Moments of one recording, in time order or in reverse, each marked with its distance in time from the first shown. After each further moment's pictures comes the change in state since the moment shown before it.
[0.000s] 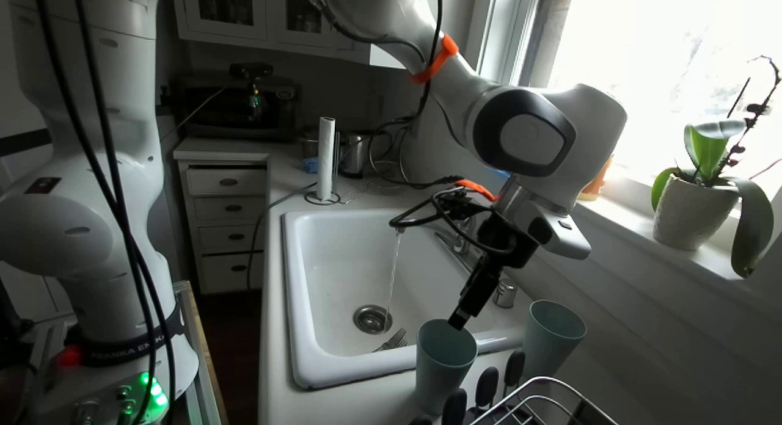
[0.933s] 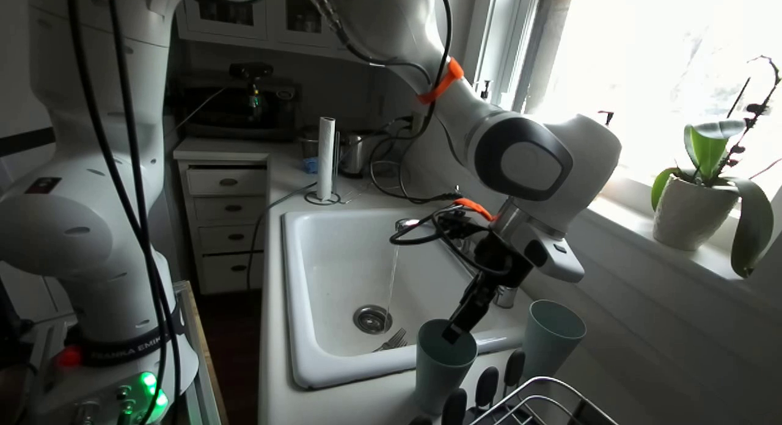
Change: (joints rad) arm 0.000 0.066 -0.005 0.006 0.001 0.010 0.000
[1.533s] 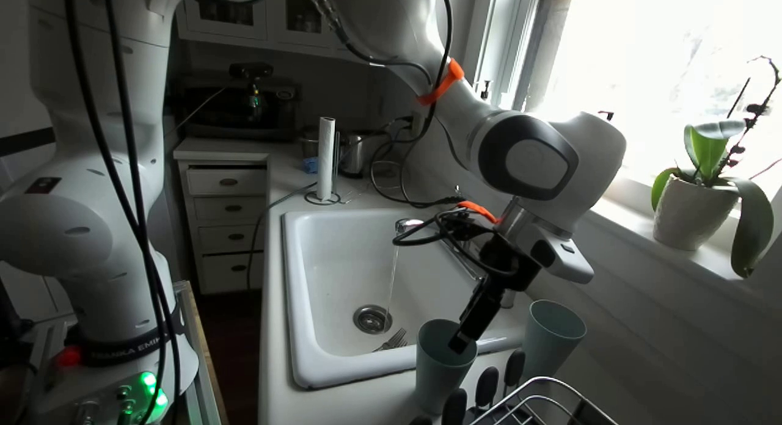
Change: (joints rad) arm 0.000 0.000 -0.015 0.006 -0.042 0.010 0.020
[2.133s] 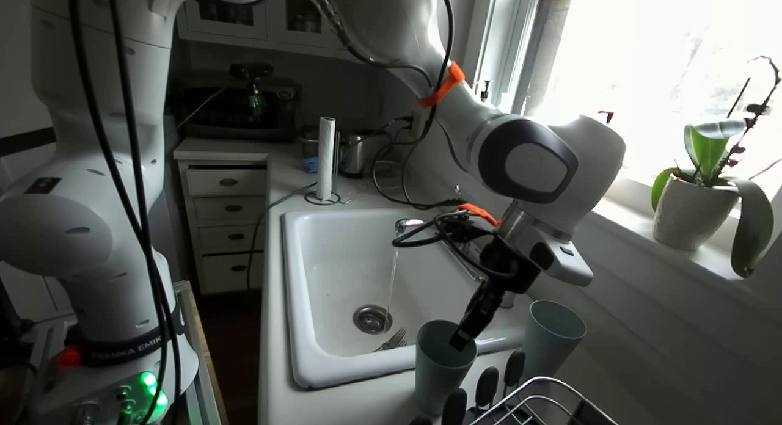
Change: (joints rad) arm 0.000 0.009 0.000 0.000 0.003 0.012 0.022
